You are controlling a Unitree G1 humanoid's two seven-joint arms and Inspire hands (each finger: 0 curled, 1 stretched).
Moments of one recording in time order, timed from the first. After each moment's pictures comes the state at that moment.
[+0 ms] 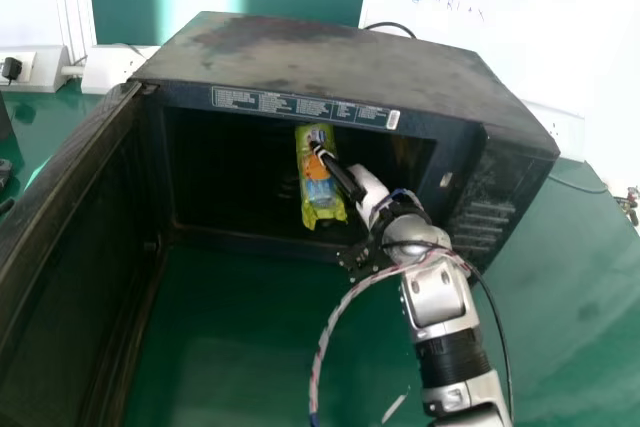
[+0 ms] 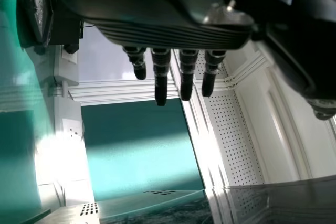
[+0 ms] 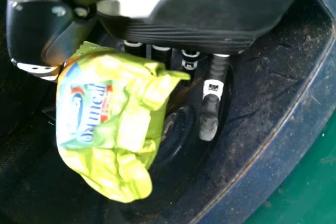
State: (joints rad) left arm 0.25 0.16 0.50 -0.21 -0.22 -0.60 -0.10; right arm -0.99 -0.26 0.16 0.38 -0.17 0.63 0.29
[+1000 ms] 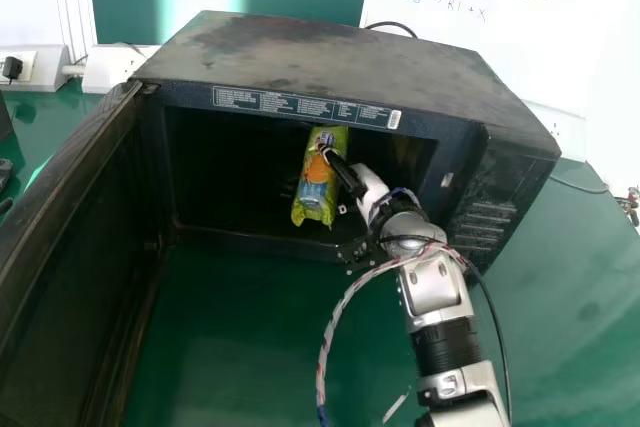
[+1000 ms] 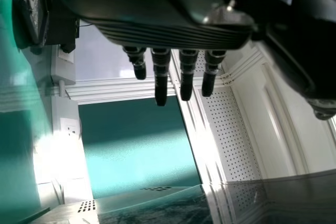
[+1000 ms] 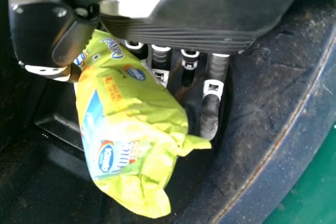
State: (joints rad) left arm 0.30 0.16 0.50 -0.27 -0.22 -0.60 -0.11; right arm -1.04 -0.23 0.12 0.52 -0.17 0.55 0.25
